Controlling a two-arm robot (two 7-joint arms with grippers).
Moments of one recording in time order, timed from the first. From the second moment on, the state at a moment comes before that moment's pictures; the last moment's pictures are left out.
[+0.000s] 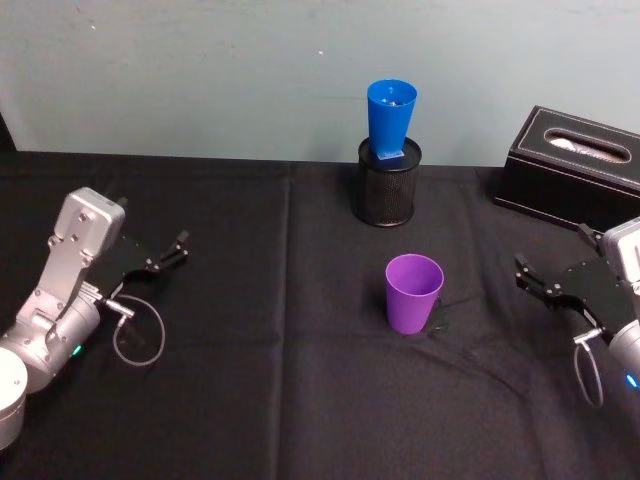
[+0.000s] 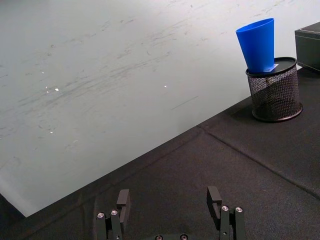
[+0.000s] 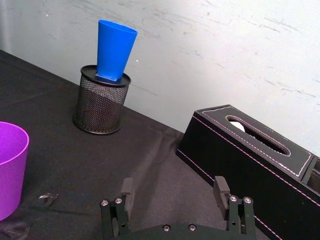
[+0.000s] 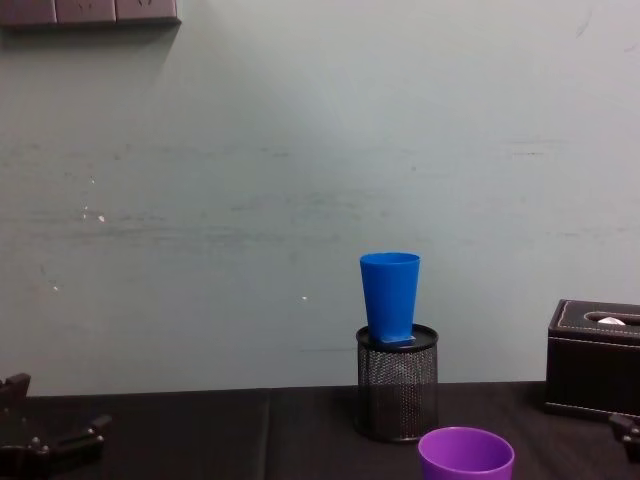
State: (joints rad) left arm -0.20 0.60 0.45 -1.41 -0.25 -0.12 0.03; right arm 0.20 0.60 -0.45 -1.41 0.25 -0.12 -0.03
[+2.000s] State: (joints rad) left arm -0.20 0.60 0.45 -1.41 -0.25 -0.12 0.03; right arm 0.20 0.60 -0.45 -1.41 0.25 -0.12 -0.03
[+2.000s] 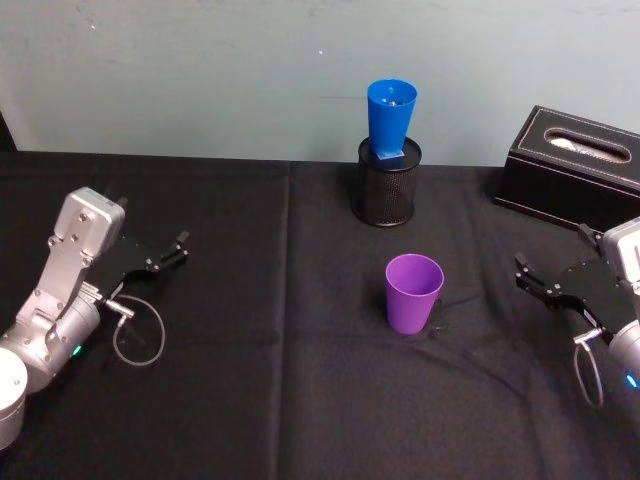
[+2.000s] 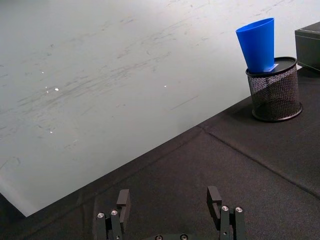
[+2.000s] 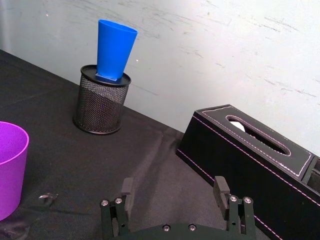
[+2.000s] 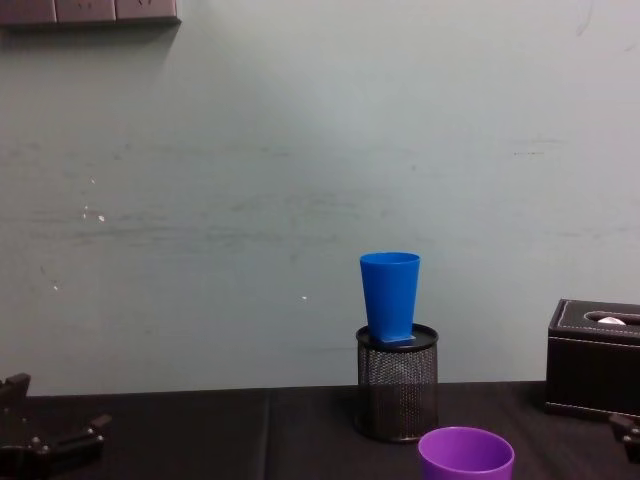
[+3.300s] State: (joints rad) left arm -0.20 0.60 0.45 -1.41 -0.25 -0.12 0.03; right arm 0.13 0.64 -0.39 -1.48 0.33 -0.17 0.04
